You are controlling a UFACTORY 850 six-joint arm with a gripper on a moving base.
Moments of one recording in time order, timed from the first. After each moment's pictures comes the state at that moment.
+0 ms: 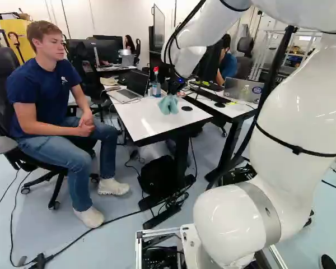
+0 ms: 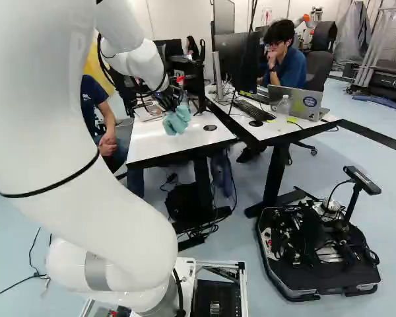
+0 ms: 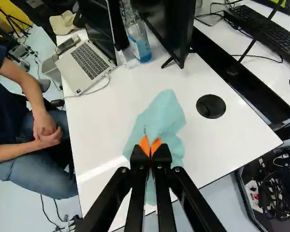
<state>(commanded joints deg) 4.2 -2.2 -56.3 13.0 -10.4 0.0</state>
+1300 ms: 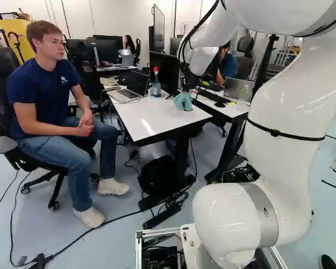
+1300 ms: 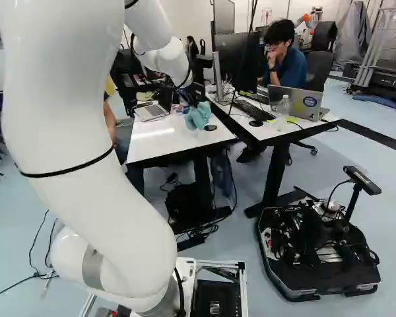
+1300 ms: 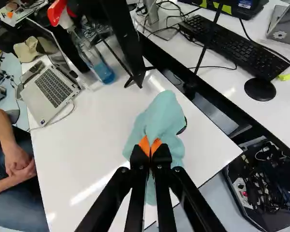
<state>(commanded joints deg) -5.1 -9.3 -63.8 13.0 -10.4 0.0</state>
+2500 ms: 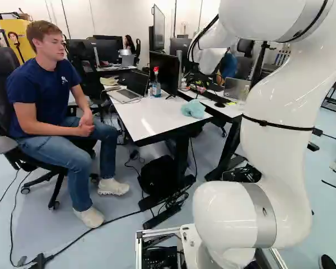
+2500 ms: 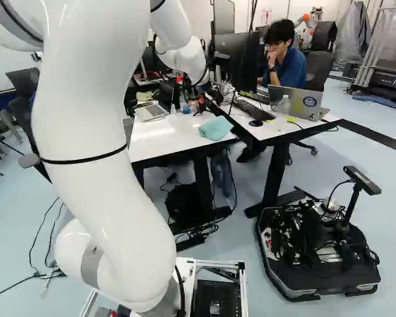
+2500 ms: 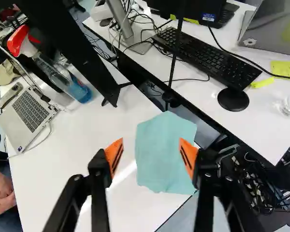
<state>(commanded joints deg) -10.3 -14.5 -69.6 13.0 -10.4 0.0</state>
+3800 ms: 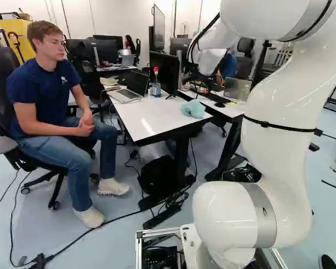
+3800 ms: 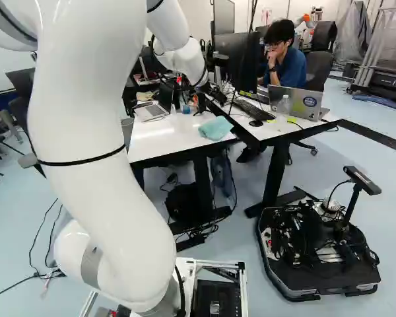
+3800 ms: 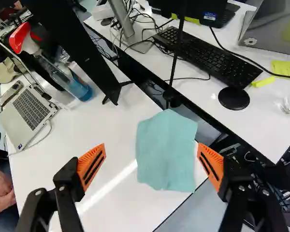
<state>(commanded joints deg) -9.8 -13.3 -67.5 12.6 -8.9 0.0</state>
